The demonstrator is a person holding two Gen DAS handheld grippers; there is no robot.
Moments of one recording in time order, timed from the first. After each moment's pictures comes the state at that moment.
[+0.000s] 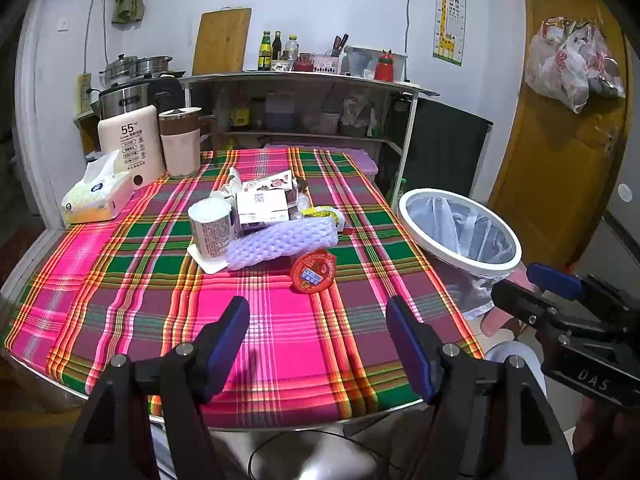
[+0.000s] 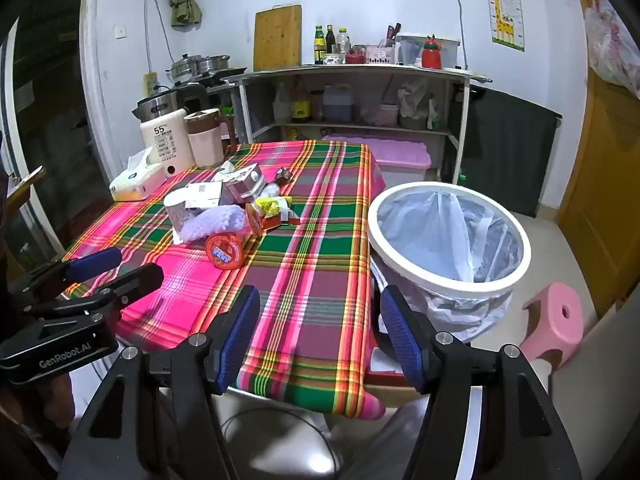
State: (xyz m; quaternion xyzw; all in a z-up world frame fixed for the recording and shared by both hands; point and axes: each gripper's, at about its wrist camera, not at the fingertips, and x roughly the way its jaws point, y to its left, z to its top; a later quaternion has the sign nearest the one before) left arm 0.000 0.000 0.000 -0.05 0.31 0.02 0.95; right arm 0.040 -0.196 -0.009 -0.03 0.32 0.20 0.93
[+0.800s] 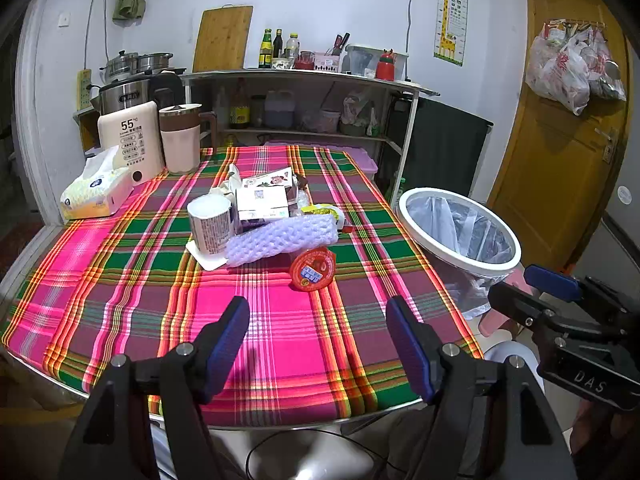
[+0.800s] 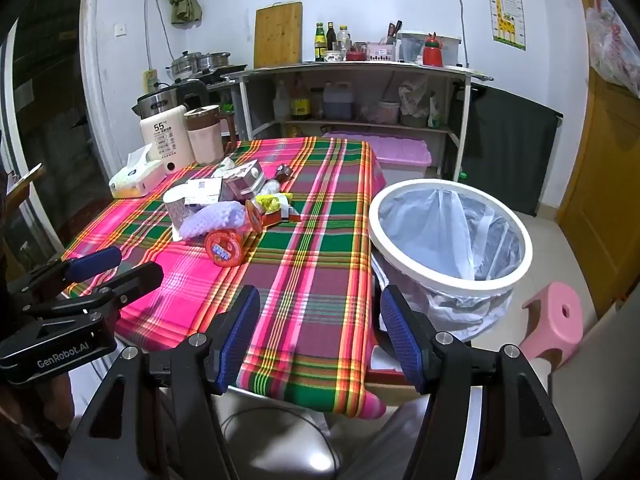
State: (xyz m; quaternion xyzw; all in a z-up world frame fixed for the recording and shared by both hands) left arm 0.000 0.000 0.000 -0.06 0.31 0.02 0.95; right arm 0.040 -0.193 -0.010 -0.04 0.32 0.20 0.92
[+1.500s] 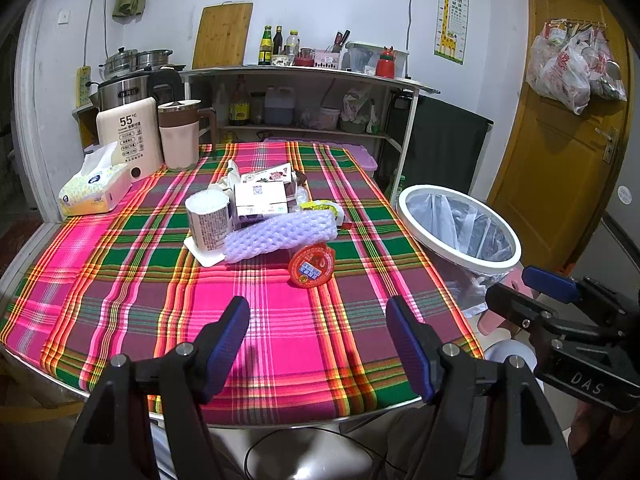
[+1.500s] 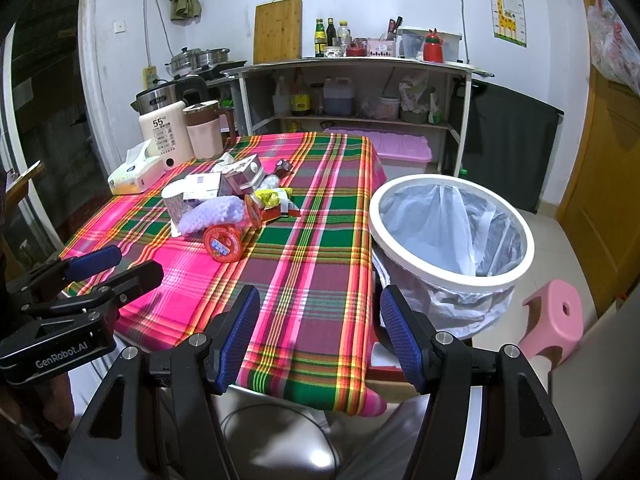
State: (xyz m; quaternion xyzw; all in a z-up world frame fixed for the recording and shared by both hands) left arm 0.001 -0.001 -0.011 -0.06 0.32 0.02 0.95; right arm 0.041 -0.193 -0.015 -0.04 0.33 0.20 0.92
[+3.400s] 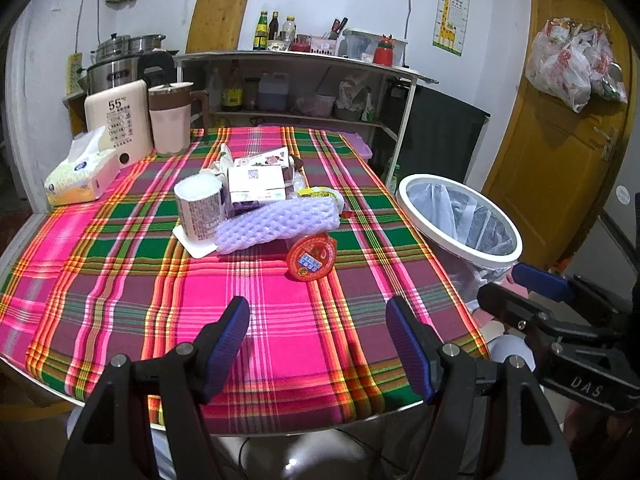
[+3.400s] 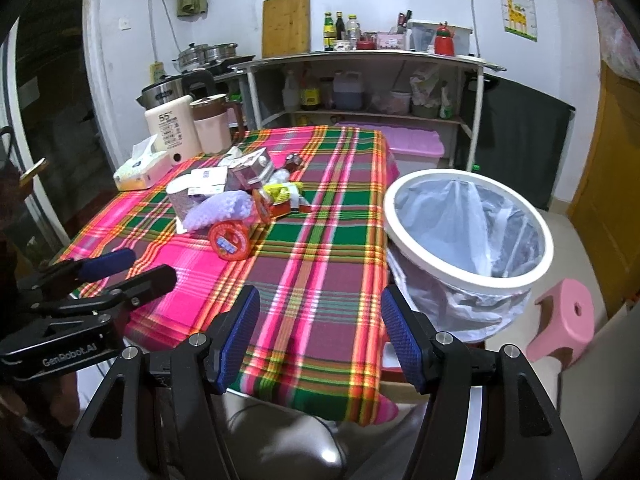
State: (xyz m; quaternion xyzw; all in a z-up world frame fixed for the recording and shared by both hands) left arm 0.017 0.006 -0.027 -0.08 0.34 0.00 0.94; right arm 0.055 -0.184 -0.029 -0.03 0.34 0.23 0.91
